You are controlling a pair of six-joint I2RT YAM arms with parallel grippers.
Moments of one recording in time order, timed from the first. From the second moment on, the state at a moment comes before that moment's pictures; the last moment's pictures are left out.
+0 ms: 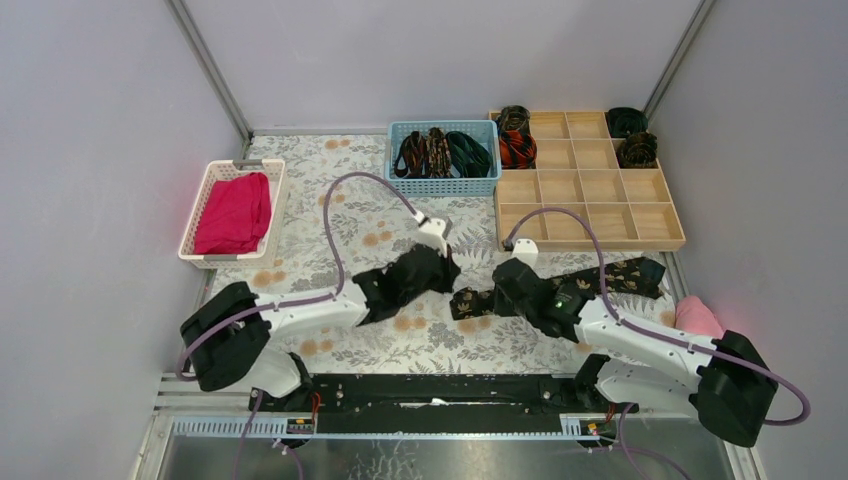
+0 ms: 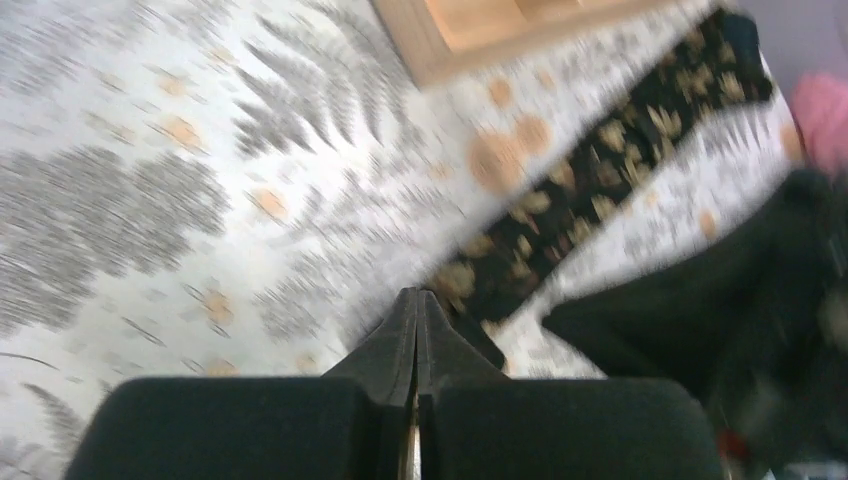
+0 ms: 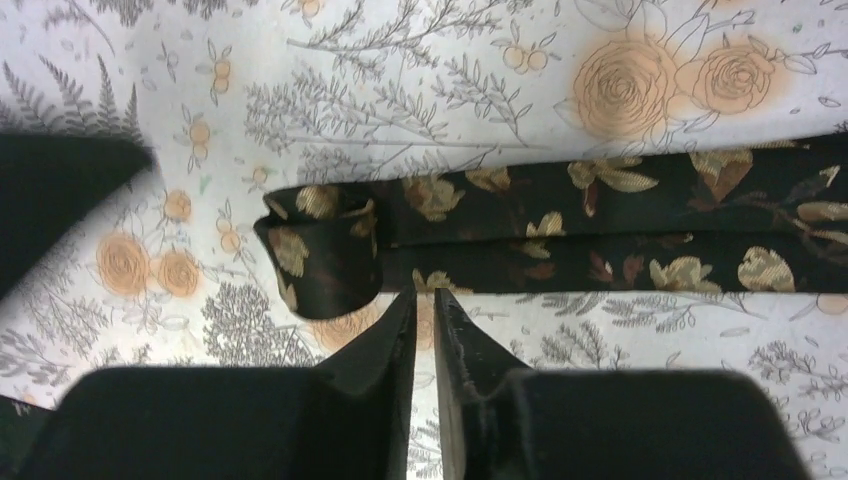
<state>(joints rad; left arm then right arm) -1.04 1.44 0.73 0.21 -0.25 -0.58 0.85 1.06 0.56 -0.36 0.31 0.73</state>
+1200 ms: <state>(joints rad) -0.80 1.87 0.73 0.59 0.38 -0.54 1.24 1.56 0.71 -0.32 0.69 0.67</state>
